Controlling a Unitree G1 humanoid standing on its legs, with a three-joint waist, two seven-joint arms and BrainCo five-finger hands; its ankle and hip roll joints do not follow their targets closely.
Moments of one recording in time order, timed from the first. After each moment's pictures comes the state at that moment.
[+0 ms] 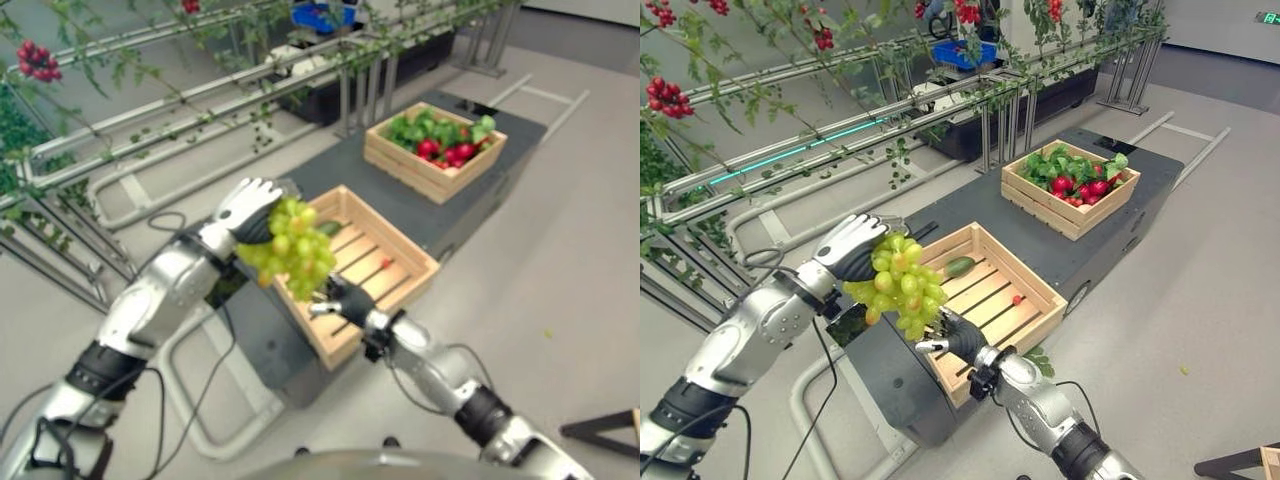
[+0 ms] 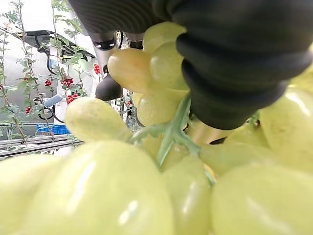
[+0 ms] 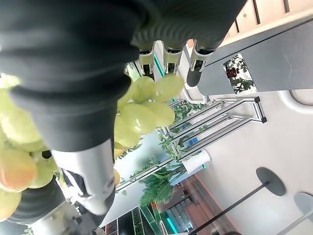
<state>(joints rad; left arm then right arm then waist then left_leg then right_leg) -0.31 0.76 -0.26 -0.18 0.60 -0.20 -0.06 -0.24 -0.24 0.61 0.22 0.69 0.05 0.27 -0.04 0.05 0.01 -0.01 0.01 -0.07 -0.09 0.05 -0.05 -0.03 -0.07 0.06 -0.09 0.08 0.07</state>
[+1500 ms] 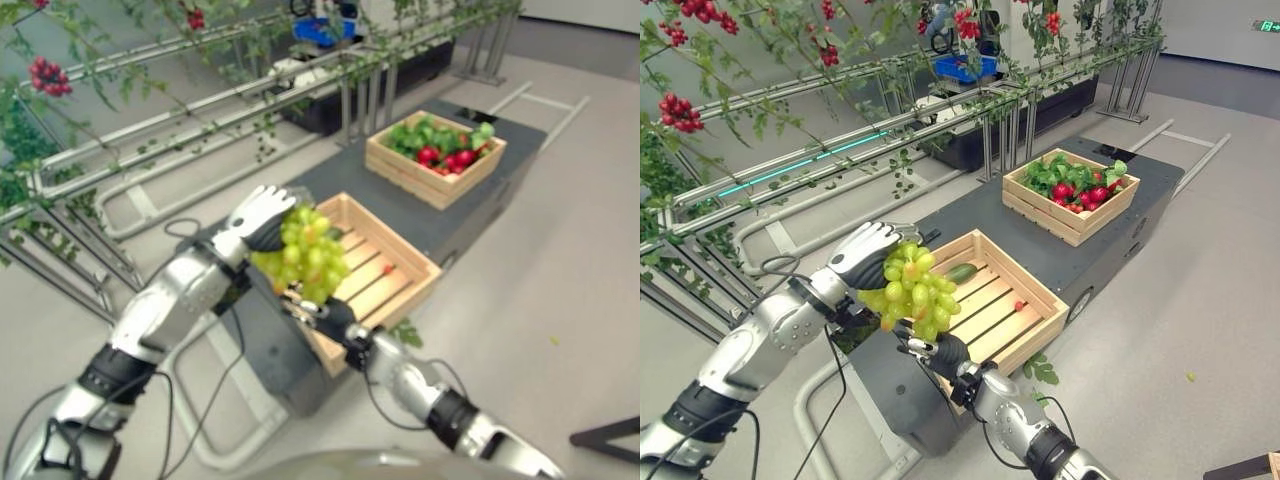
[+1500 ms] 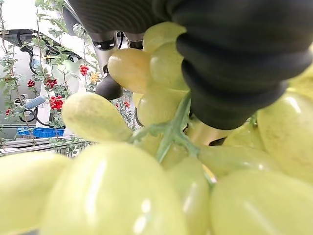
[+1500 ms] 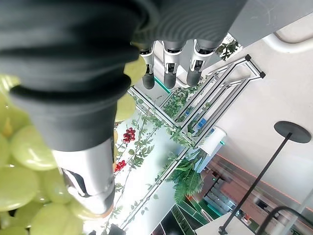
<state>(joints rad) -0.27 0.72 -0.27 -0.18 0.60 -0.23 -0.04 -0.25 -0.14 0.68 0.44 0.97 0.01 0.30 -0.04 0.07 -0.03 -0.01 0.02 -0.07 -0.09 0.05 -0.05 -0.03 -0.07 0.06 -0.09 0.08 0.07</state>
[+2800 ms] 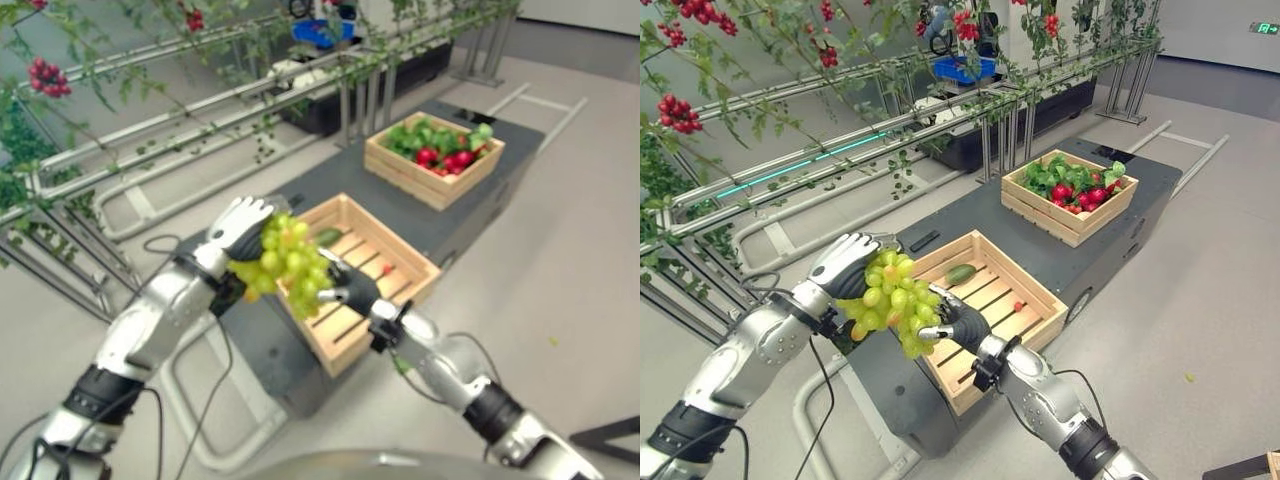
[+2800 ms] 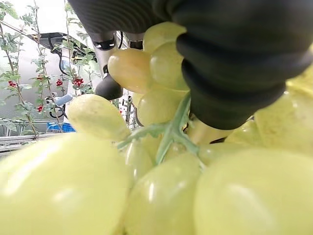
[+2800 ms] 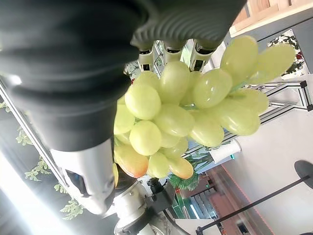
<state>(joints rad) -0.19 0.72 -0.21 -0.18 0.62 -0.21 -0.02 -0.22 -0.31 0.60 0.07 0.76 0.00 0.29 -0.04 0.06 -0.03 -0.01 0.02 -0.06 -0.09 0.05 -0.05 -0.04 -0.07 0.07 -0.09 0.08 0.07</state>
